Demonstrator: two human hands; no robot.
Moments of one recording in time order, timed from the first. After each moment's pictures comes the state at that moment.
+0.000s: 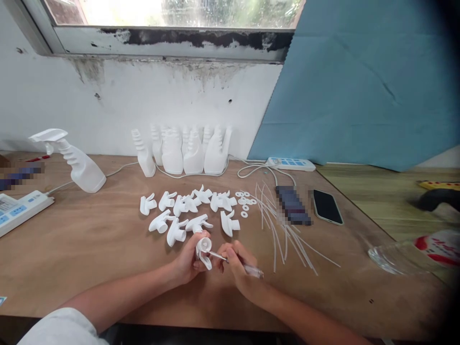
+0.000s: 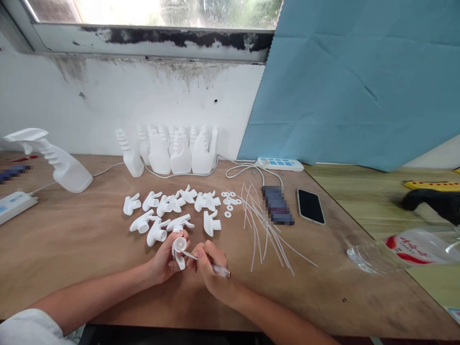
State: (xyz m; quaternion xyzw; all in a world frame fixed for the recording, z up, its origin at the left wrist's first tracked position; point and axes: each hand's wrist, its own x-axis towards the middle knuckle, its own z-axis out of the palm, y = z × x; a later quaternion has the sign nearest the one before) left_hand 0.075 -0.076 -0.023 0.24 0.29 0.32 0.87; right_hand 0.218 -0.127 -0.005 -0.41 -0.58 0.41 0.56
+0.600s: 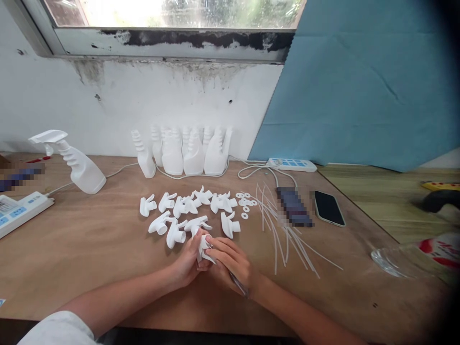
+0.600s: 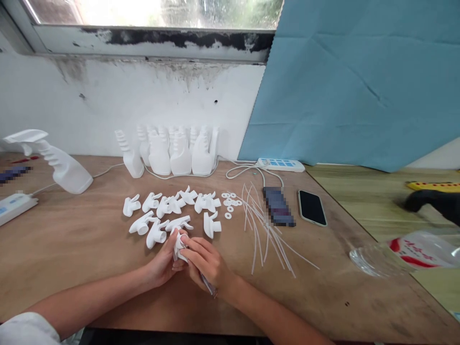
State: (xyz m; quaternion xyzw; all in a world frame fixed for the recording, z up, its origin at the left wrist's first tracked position) left_hand 0.077 -0.078 -0.024 0.25 0.28 0.36 0.86; right_hand 0.232 -0.106 -0.003 -0.28 -0.83 0.08 0.47
